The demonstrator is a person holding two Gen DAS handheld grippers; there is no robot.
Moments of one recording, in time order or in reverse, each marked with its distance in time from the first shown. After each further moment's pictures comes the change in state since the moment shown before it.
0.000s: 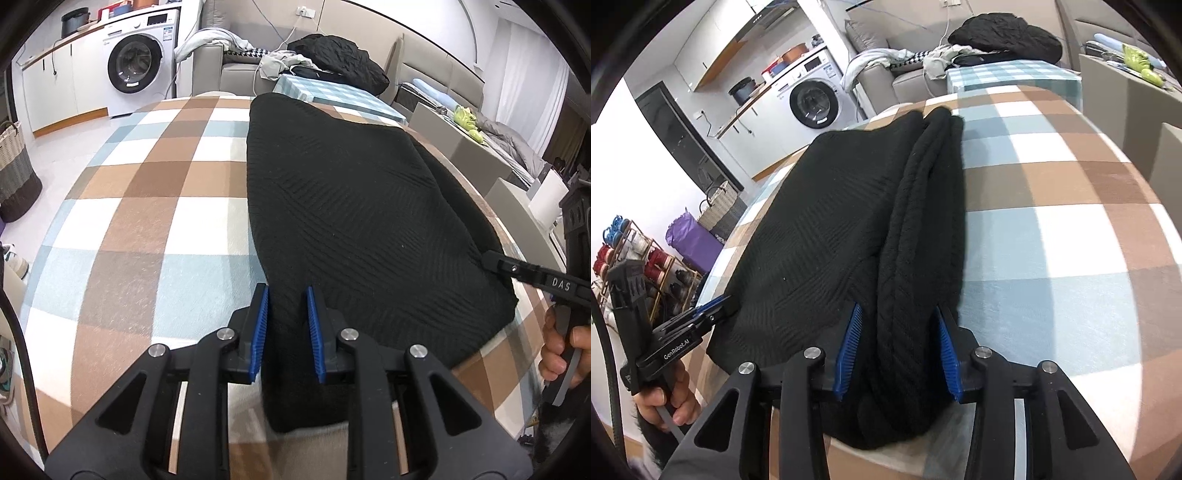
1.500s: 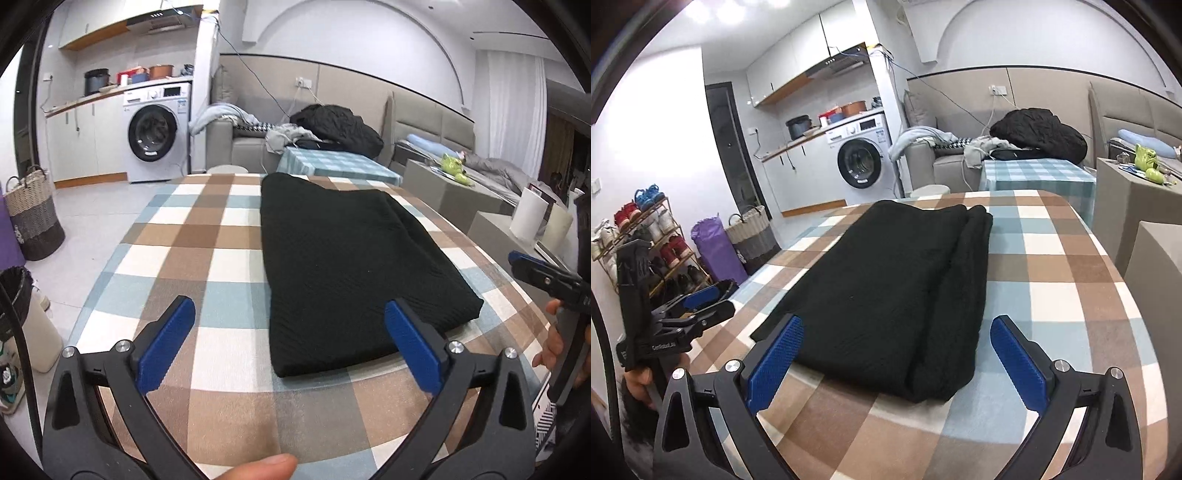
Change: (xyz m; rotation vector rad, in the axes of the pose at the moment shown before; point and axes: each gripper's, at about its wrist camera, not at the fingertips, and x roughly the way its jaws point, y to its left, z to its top) left arm -0.108 -0.021 -0.053 0.038 -0.321 0.062; right arm -0.087 0.045 -0.051 -0.237 -0.325 0.049
